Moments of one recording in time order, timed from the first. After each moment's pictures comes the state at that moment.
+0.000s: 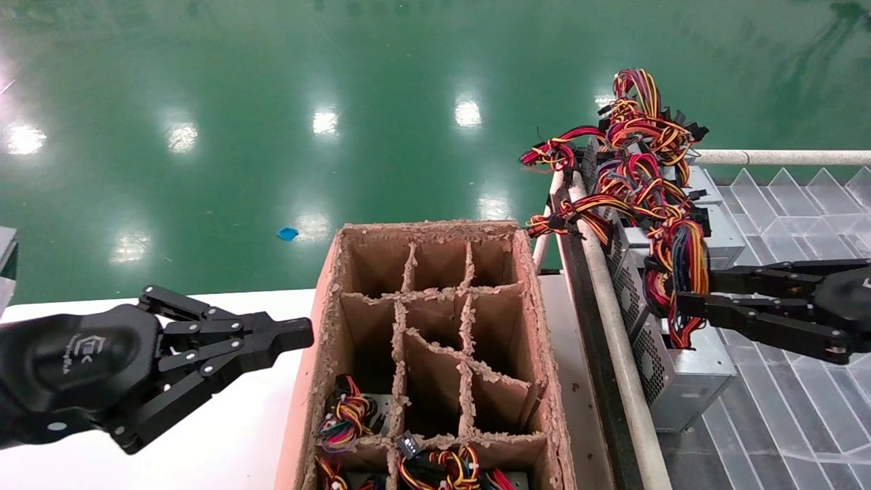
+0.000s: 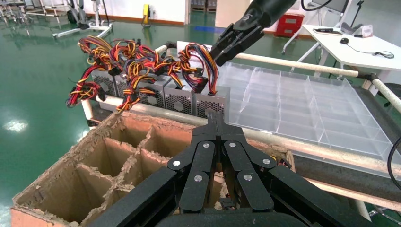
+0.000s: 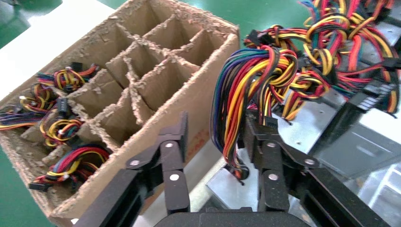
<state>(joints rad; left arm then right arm) -1.08 0.54 0.43 -1.21 0.60 1.39 -0.10 1.48 -0.20 -0.65 1.36 -1.05 -1.27 0.80</state>
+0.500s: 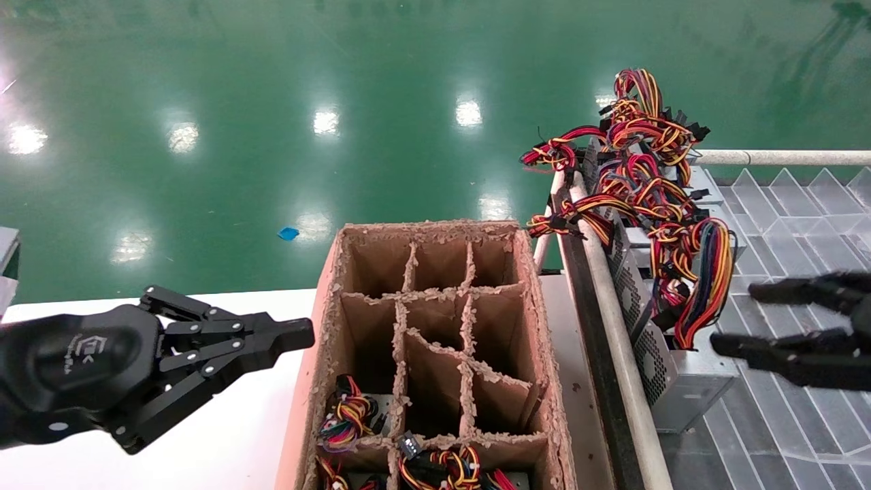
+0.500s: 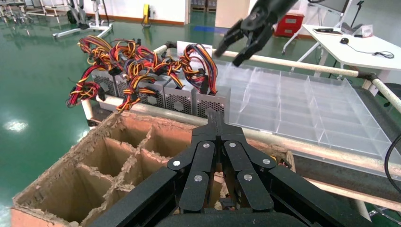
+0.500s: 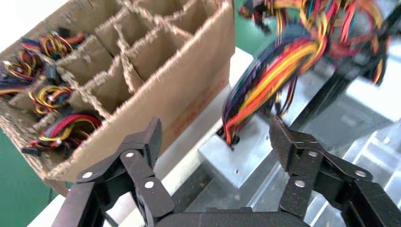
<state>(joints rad) -1.08 0.54 0.43 -1.21 0.60 1.39 -0.10 1.59 -0.19 -0.63 1.36 -1.14 -1.38 0.84</state>
